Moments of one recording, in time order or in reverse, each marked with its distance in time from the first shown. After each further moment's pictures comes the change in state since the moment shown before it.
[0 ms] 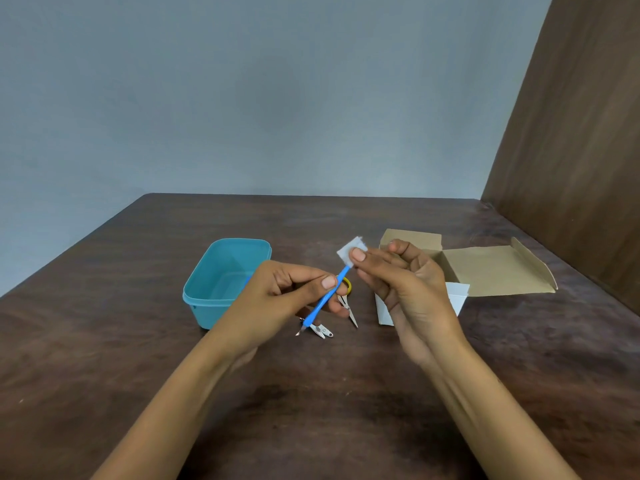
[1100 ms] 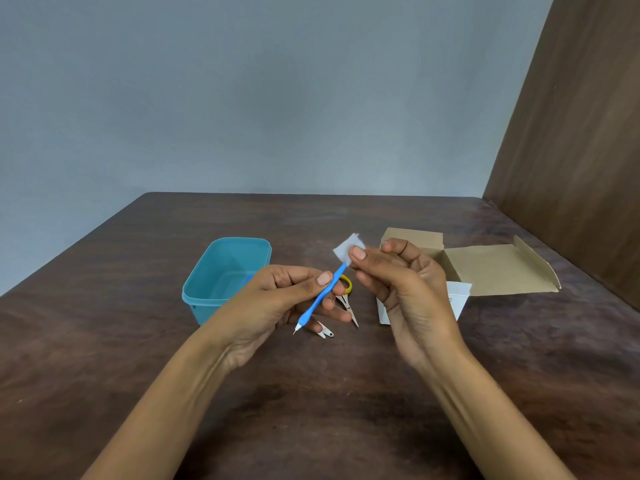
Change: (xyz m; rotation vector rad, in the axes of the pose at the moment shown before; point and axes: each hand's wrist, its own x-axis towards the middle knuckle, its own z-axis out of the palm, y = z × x) left_hand -0.001 0.009 -0.002 -0.208 -0.101 -0.187; right_hand -0.005 -0.001 0.007 0.032 0.031 -0.008
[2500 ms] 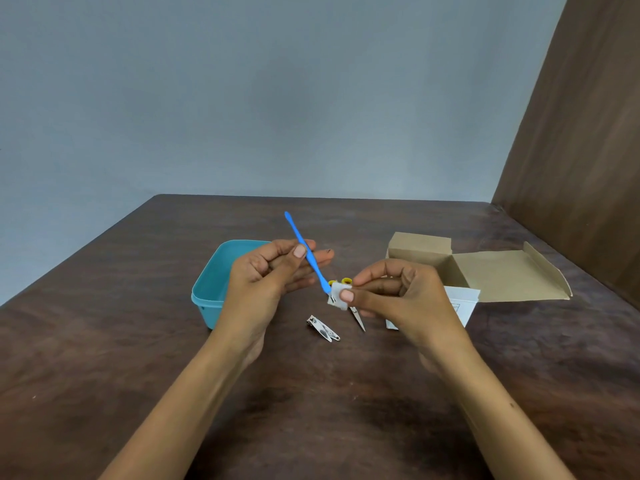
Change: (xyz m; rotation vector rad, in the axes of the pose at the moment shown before) left_hand 0.010 -0.011 -0.004 -0.081 0.413 0.330; right_hand 0.003 0.006 -0.012 -0.601 -0.122 -0.006
